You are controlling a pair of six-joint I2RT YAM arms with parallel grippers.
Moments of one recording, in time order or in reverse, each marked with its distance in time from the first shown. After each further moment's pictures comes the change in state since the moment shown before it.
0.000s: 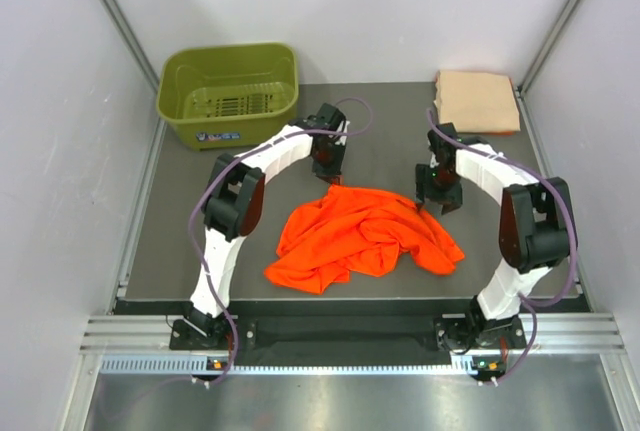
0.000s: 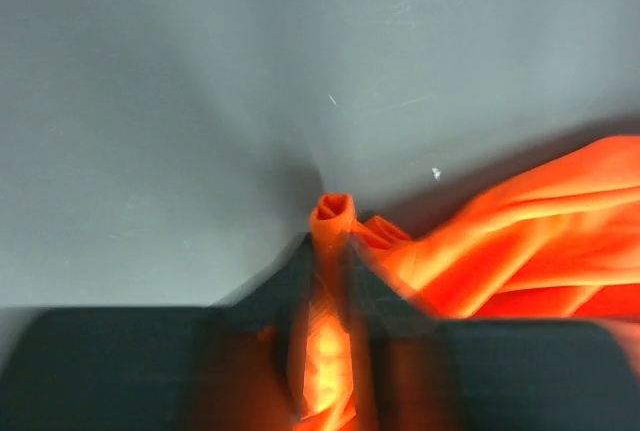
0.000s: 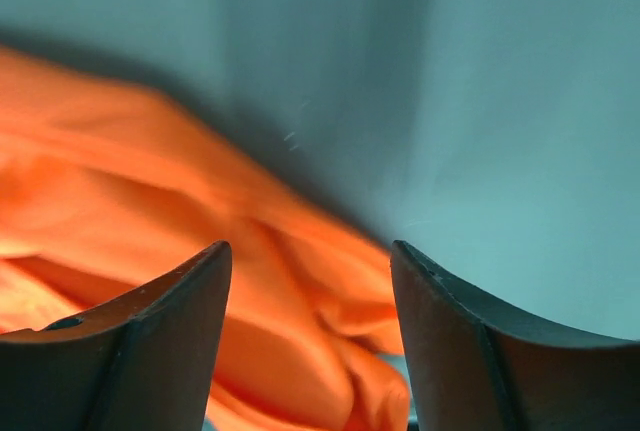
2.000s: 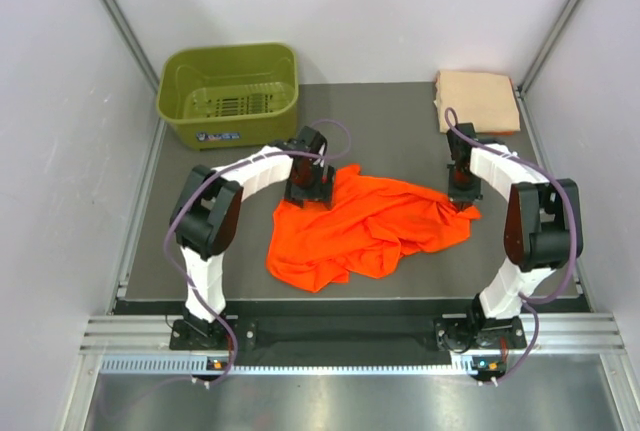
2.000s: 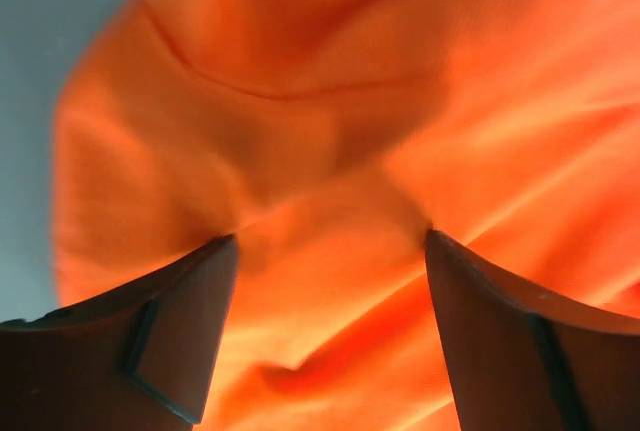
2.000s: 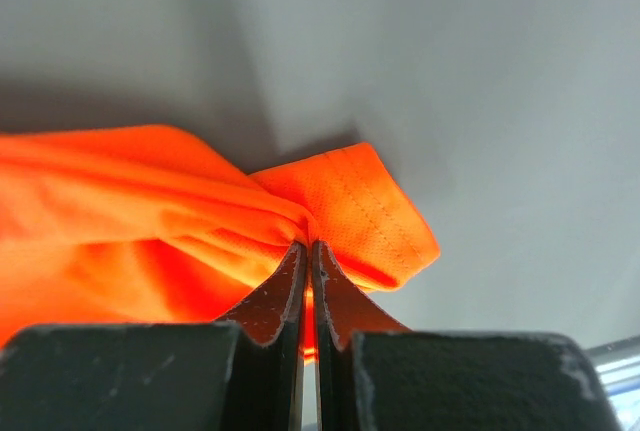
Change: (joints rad) left arm 0.038 -0.258 -0.426 0.107 -0.060 -0.079; right arm -0.130 -0.003 -0.027 0.025 0.253 -0.058
